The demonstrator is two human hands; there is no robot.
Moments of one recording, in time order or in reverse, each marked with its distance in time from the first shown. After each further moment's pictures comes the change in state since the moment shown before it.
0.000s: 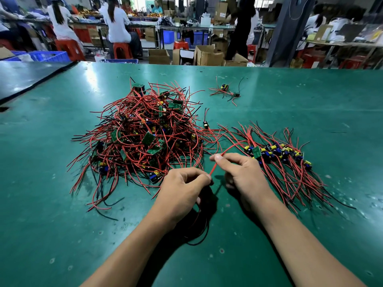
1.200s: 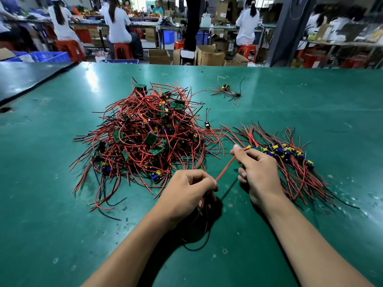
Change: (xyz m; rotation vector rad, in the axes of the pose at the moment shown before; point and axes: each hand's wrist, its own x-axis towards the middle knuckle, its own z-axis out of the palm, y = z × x) left_hand -0.002 0.007 -0.005 -0.002 -0.189 -0.058; right_hand 0.015 0.003 -0.015 0.137 0.215 -0.039
